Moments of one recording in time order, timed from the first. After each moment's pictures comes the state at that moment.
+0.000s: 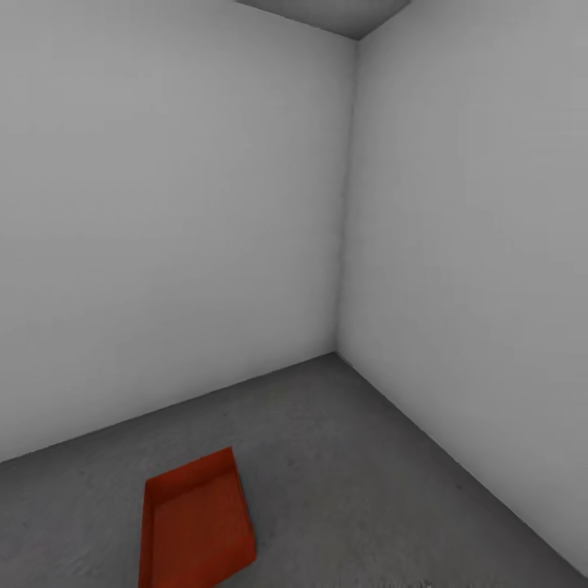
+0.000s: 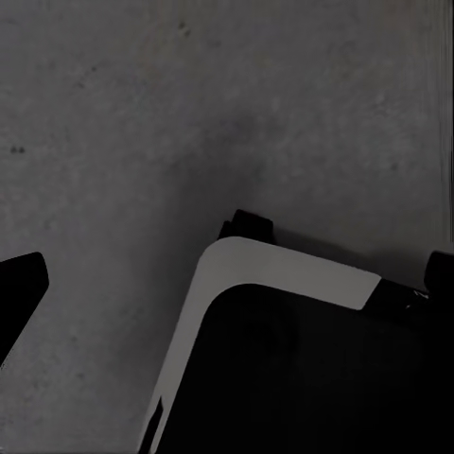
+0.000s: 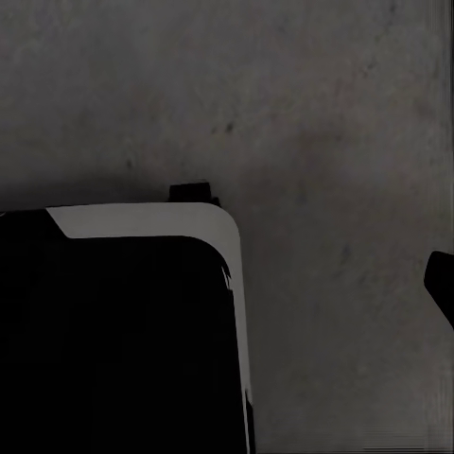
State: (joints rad) left arm -0.22 0.09 0.04 0.00 0.29 -0.02 0.01; right arm -0.14 -0.04 -0.01 0.03 -0.05 -0.17 -0.05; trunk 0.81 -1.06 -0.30
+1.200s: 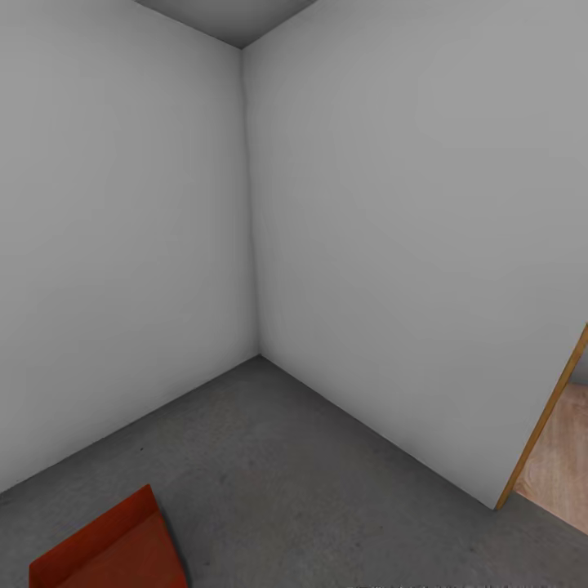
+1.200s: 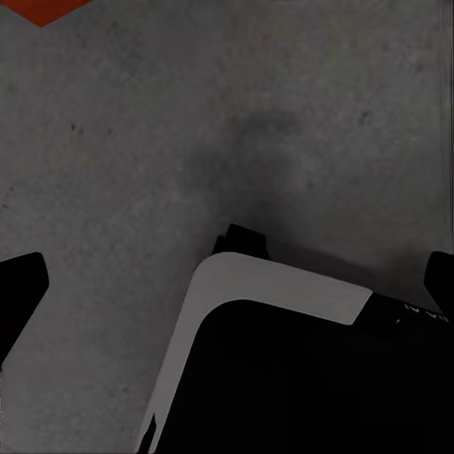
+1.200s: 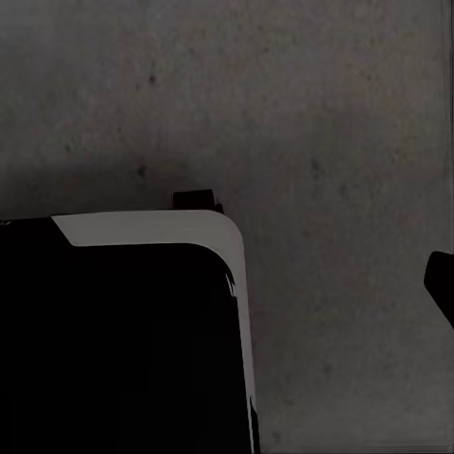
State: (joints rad) left arm -0.22 0.09 0.04 -0.02 0.28 -0.02 0.01; right arm -0.14 -0.04 -0.01 0.03 -0.06 -0.17 -0.05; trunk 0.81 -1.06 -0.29
